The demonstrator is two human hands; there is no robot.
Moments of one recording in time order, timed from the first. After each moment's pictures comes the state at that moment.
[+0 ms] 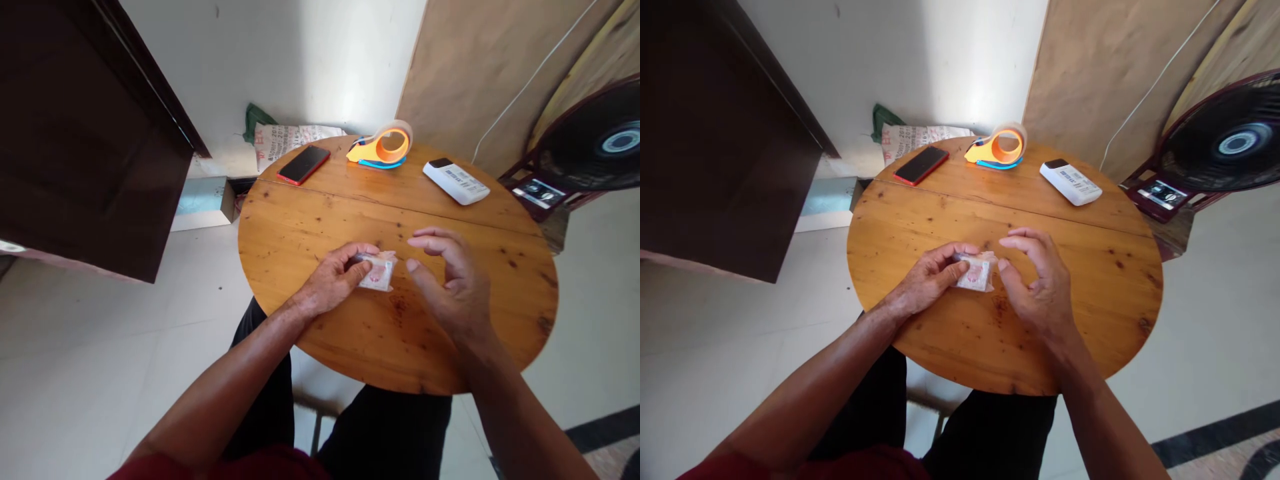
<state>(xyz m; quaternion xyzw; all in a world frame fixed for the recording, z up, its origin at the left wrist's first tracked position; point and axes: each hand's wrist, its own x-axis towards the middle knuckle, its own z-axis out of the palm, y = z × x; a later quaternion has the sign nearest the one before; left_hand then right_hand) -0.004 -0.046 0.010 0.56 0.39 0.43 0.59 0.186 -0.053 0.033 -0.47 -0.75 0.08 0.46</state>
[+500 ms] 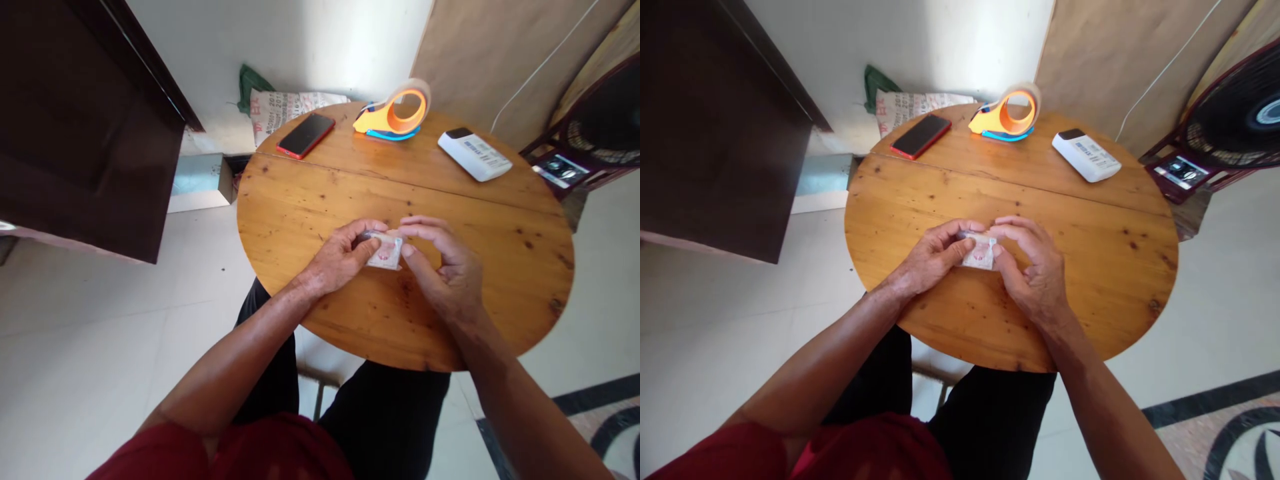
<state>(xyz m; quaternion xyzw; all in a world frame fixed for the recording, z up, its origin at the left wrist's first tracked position) -0.003 -0.044 0.005 0.56 0.38 0.44 0.58 0.175 -0.057 0.019 -0.46 -0.76 0.13 0.43</state>
